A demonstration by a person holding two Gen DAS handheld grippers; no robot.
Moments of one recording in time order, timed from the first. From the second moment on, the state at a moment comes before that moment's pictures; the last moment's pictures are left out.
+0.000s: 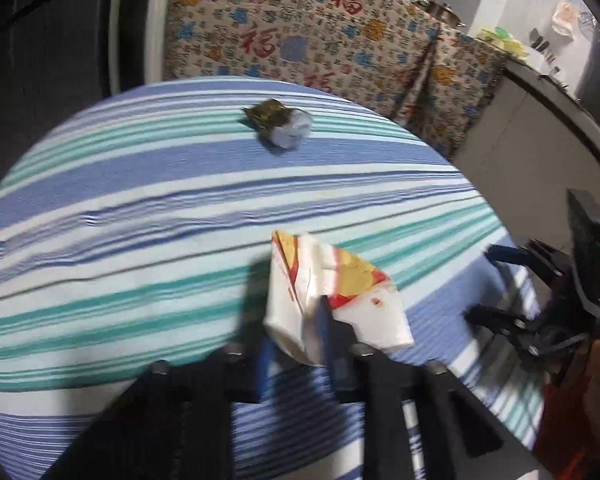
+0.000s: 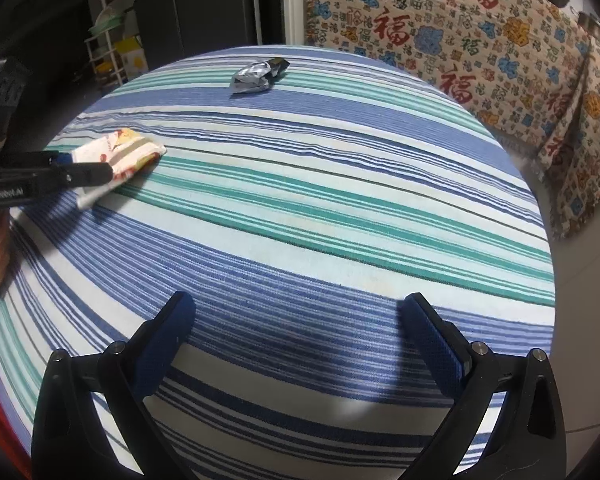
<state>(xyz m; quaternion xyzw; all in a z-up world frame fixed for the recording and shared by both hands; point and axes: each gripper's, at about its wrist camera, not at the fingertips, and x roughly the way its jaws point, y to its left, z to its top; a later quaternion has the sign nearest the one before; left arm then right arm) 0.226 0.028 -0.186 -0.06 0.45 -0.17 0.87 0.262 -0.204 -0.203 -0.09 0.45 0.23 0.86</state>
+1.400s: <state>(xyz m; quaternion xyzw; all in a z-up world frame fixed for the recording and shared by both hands) 0.203 0.003 -0.169 -0.05 0.44 -0.10 0.89 0.243 -0.231 -0.165 -0.04 0.49 0.24 0.84</state>
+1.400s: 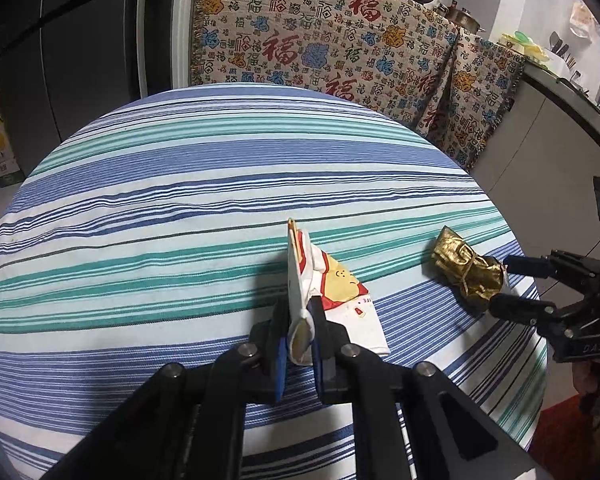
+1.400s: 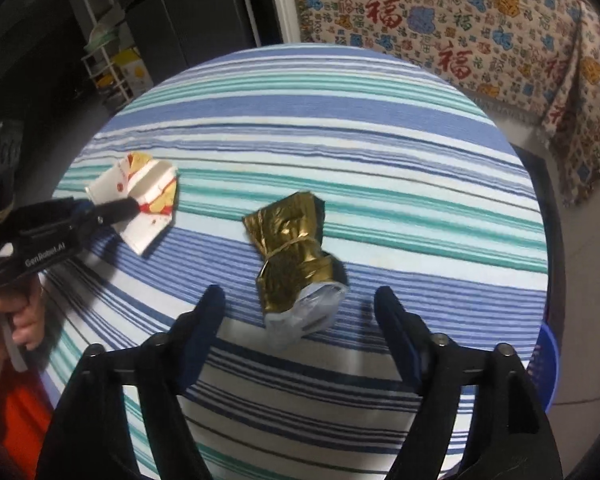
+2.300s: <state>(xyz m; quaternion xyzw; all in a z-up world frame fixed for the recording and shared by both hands) 0.179 -0.052 -0.144 -0.02 0.43 -0.14 0.89 0.221 -0.257 -0.131 -0.01 0.47 0.23 0.85</state>
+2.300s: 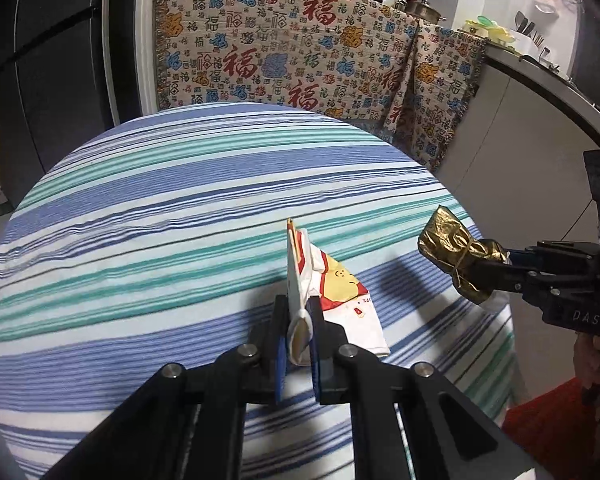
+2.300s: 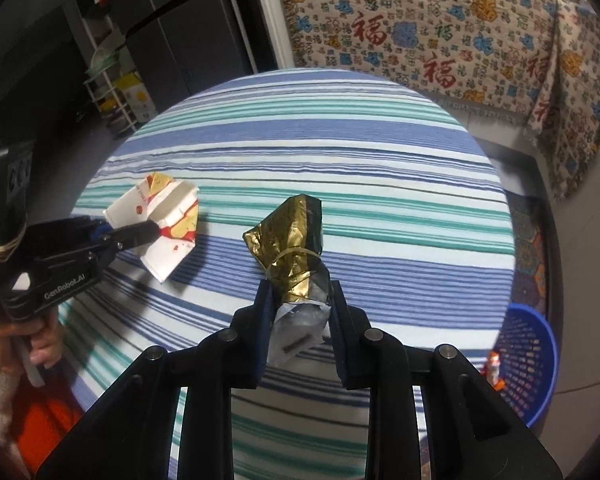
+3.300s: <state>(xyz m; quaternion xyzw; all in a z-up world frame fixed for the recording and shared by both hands) 0.189 -0.300 -0.112 0.05 0.42 -0.31 0.85 0.209 -0.481 -0.115 0.07 0.48 0.04 0.88</state>
